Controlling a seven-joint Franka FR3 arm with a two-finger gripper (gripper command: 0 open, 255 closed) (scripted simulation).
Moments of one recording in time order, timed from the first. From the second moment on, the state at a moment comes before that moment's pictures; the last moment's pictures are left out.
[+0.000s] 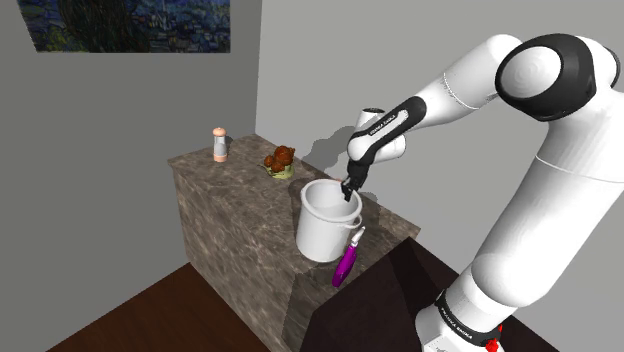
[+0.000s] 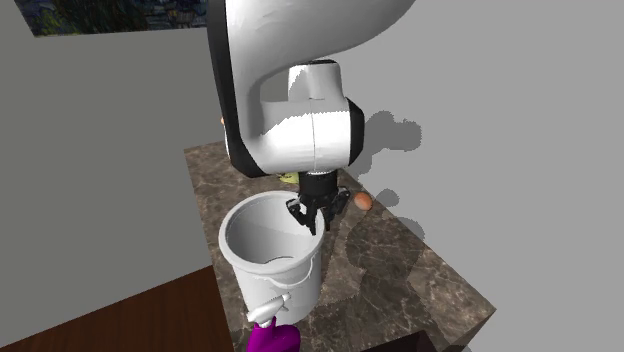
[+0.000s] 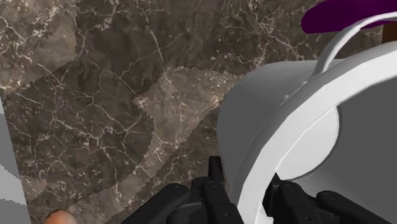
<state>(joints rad) -0.09 0.15 -0.13 -2.41 -0.03 2.53 -0.27</state>
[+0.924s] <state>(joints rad) -0.08 0.00 -0.14 -2.37 -0.06 2.35 -0.26</state>
